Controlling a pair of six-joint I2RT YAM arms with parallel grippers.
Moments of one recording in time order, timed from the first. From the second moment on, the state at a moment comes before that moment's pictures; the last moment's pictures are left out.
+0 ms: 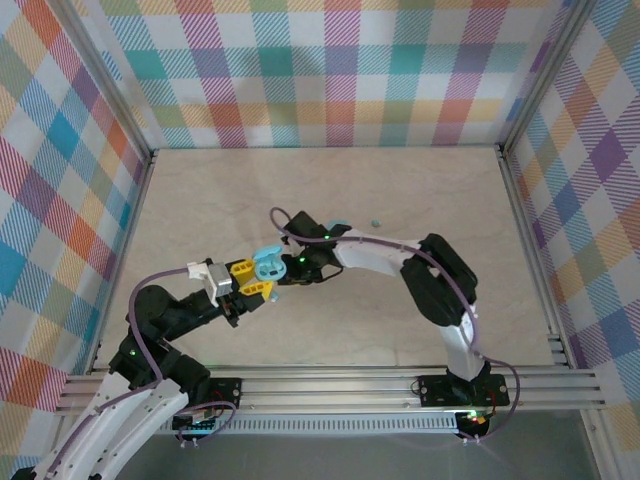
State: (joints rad) left arm -0.56 0.34 0.52 -0.09 0.50 -0.02; right arm 0.92 2.06 1.49 -0.49 -0.40 0.70
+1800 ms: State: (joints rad) left arm -0.56 0.27 0.54 -0.19 0.49 0.00; right arm 1.01 2.24 1.71 -0.68 -0.28 0.67
